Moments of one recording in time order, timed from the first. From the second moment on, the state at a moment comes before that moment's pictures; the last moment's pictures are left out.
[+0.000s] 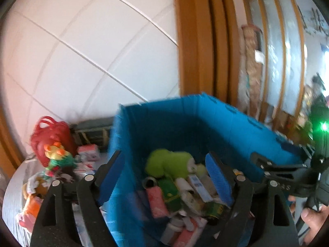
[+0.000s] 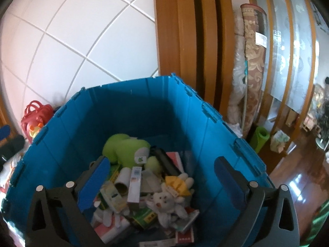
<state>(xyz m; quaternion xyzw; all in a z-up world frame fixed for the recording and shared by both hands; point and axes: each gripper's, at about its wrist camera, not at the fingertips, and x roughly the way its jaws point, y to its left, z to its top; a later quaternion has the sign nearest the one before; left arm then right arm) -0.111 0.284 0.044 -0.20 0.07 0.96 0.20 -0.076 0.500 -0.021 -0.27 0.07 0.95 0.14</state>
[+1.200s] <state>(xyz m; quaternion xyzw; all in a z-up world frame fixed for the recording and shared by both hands) -0.220 -0.081 -0.166 -0.42 -0.04 0.90 -0.03 -0.204 0.139 -0.130 -0.36 0.01 0.93 -0.09</state>
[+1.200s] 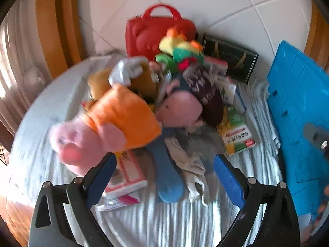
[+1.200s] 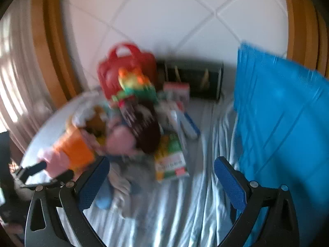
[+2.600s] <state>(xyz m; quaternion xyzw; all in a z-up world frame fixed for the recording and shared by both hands) -0.332 -0.038 -0.284 -0.50 0.01 0.87 0.02 -0.366 0.097 -0.318 -0.53 -0.09 0.84 -0.06</state>
